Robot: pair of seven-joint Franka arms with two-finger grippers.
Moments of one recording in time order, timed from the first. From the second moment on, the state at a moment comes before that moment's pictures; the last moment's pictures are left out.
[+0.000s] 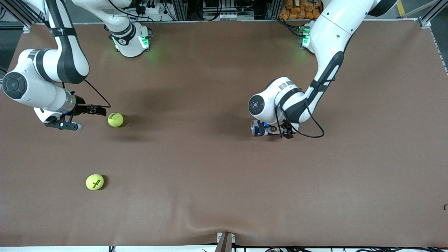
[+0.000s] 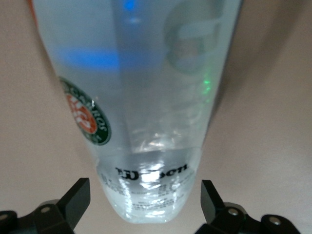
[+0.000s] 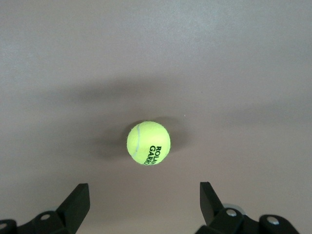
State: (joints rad) left arm -0.31 0.64 -0.34 -1.79 0.64 1.85 0.51; right arm -0.02 0.06 -0.04 -2.21 0.02 2.08 0.08
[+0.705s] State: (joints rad) left arm -0.31 0.68 -0.34 -1.76 0.64 1.85 0.51; right arm -0.02 0.08 -0.04 -2.26 0.02 2.16 0.08
